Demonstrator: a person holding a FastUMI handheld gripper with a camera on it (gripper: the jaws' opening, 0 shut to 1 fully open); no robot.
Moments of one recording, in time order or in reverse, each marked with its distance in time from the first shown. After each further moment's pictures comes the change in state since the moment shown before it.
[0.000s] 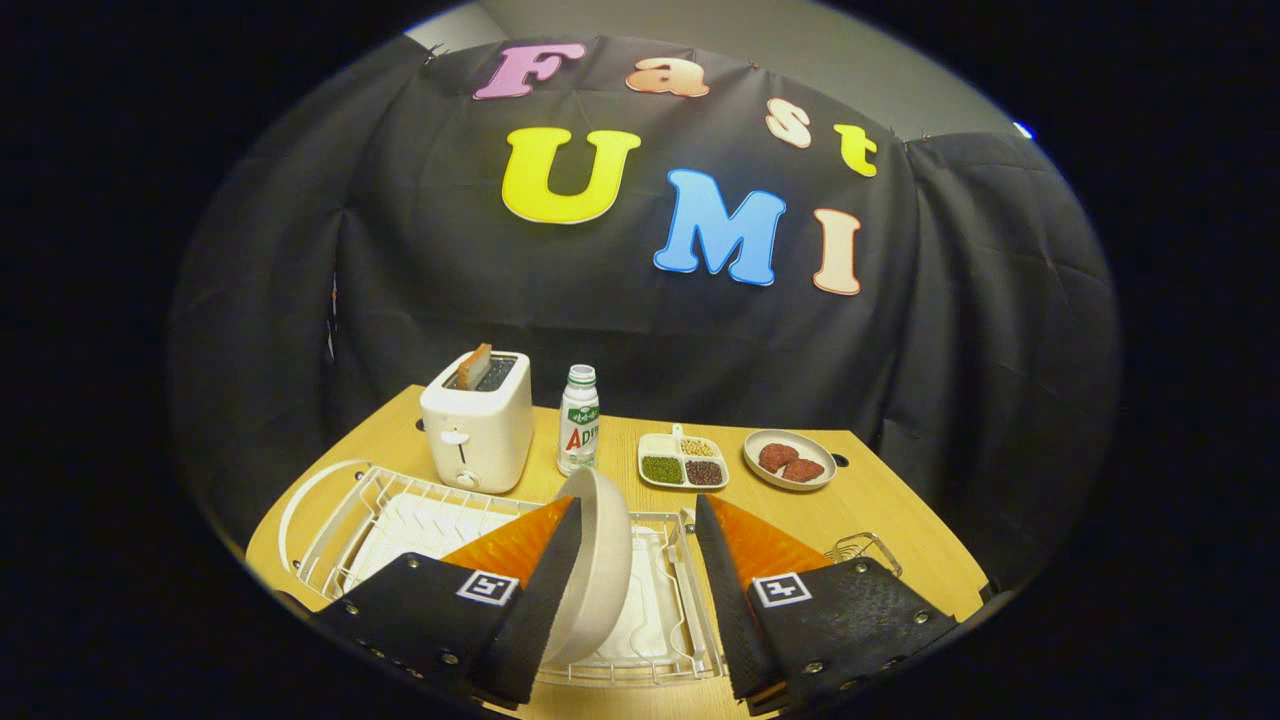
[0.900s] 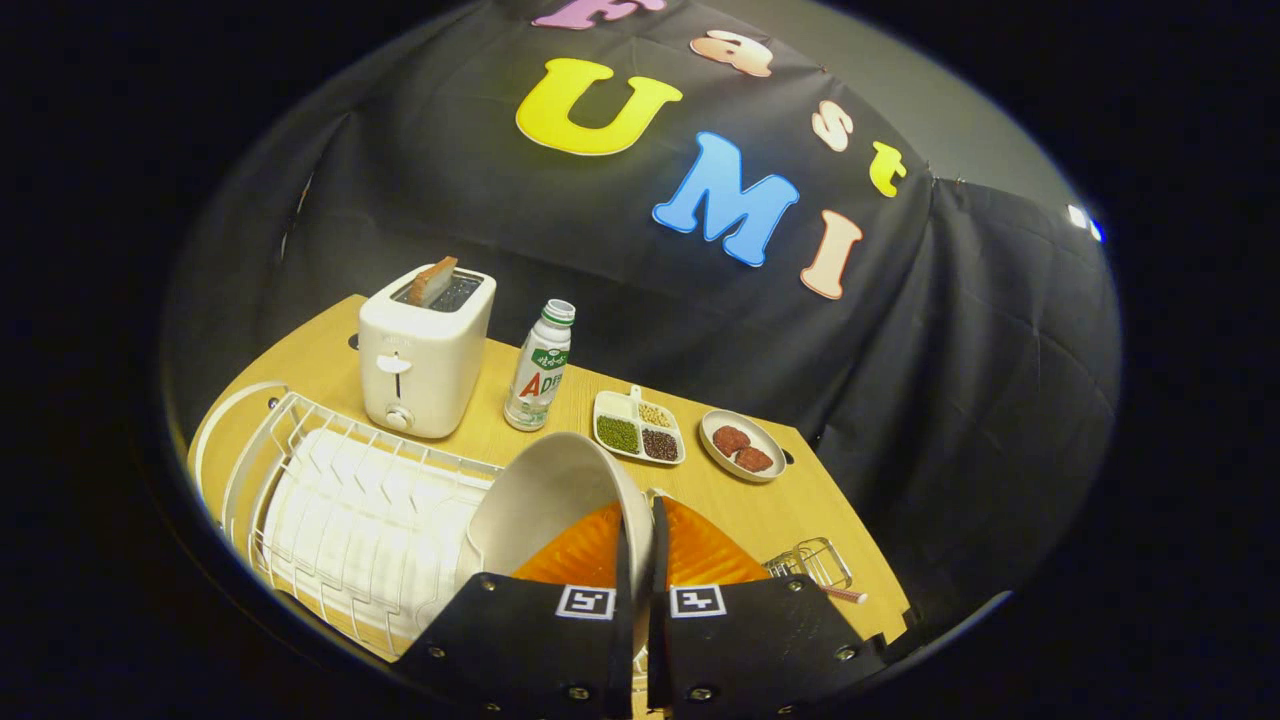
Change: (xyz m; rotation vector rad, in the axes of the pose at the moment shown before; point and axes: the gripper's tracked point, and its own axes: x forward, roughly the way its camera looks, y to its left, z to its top) arm 0.031 0.002 -0.011 -0.230 0.123 -0.200
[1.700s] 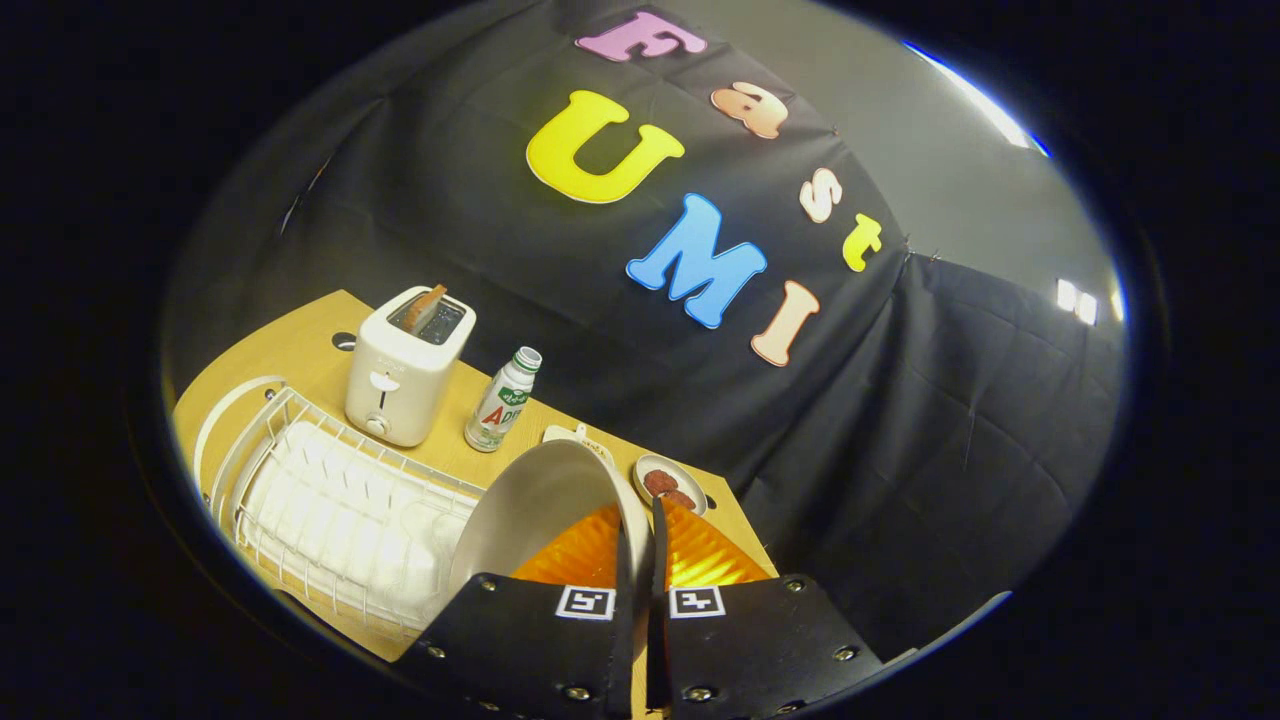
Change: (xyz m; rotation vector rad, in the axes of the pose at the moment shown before) arm -0.082 -0.042 0.044 -0.111 -0.105 -0.138
